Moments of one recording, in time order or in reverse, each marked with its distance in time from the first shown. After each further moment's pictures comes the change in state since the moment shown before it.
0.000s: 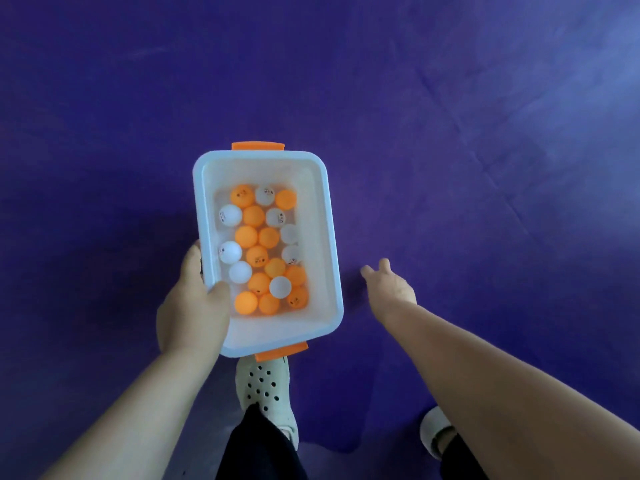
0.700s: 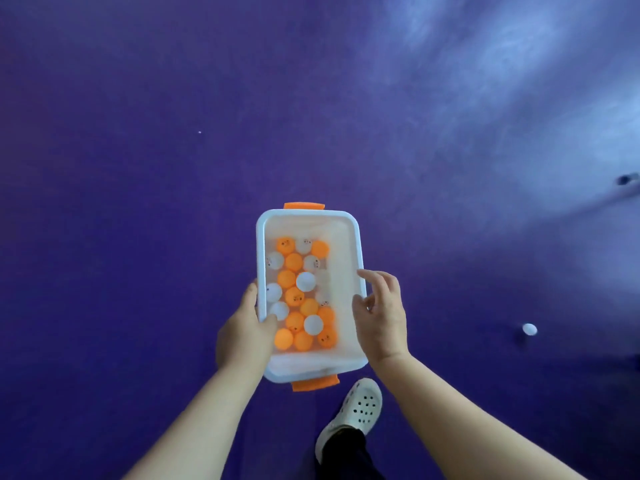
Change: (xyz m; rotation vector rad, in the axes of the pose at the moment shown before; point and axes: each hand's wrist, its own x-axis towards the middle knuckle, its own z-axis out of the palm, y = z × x) left_hand -0.312 0.362 -0.023 0.115 -0.256 0.444; right_hand -0.312 0.301 -0.243 1.079 0.842 0.077
